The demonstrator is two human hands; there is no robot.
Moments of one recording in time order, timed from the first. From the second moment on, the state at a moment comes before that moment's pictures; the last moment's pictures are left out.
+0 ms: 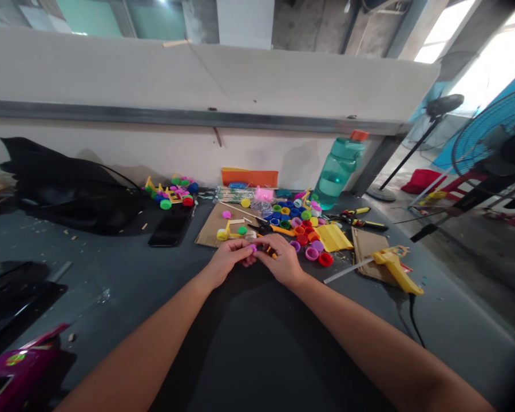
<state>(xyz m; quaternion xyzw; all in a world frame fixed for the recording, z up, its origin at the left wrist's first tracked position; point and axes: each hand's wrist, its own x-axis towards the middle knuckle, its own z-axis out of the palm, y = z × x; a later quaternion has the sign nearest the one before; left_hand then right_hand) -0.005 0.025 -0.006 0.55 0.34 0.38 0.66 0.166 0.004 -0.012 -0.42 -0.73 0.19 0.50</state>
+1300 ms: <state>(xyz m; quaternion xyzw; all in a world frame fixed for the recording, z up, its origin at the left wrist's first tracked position) -0.005 0.027 -0.011 0.52 0.34 0.40 0.67 0.165 0.008 -0.017 -0.39 -0.75 0.15 0.51</state>
